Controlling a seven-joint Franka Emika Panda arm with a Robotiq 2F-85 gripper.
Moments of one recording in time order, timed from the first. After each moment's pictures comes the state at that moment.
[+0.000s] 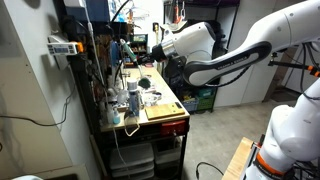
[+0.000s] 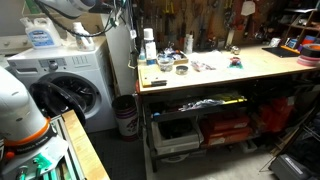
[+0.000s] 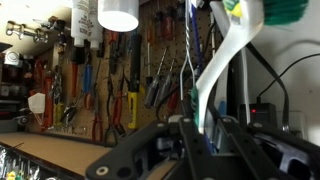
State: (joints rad) arm 0.23 -0.29 0.13 -2.29 -0.36 3.16 0.41
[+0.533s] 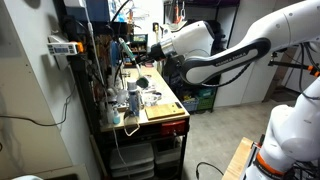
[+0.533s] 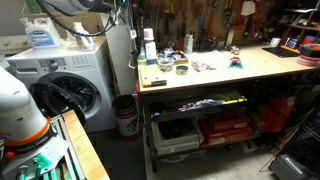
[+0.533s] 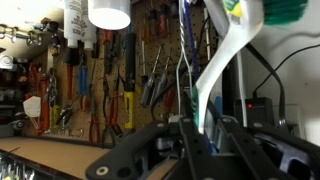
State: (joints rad) arm 0.25 -0.28 0.14 -2.28 -0.22 3.16 0.31
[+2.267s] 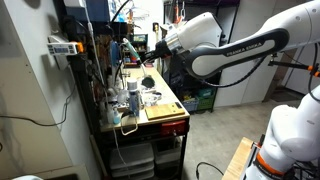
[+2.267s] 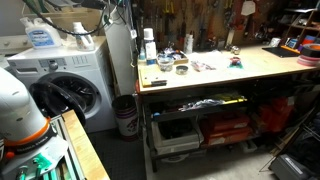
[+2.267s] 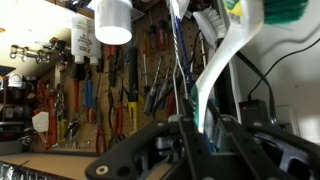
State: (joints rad) arm 0.24 -0.38 0.18 -2.31 -0.02 3.02 0.20
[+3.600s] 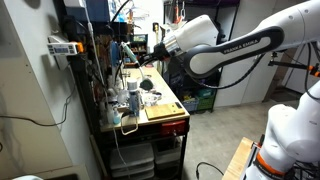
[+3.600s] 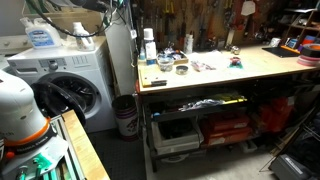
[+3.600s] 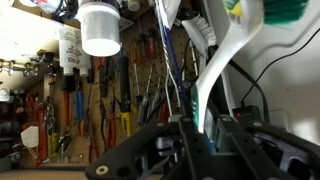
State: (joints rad) arm 0.37 -0.35 0.08 -2.30 0.04 3.02 0.14
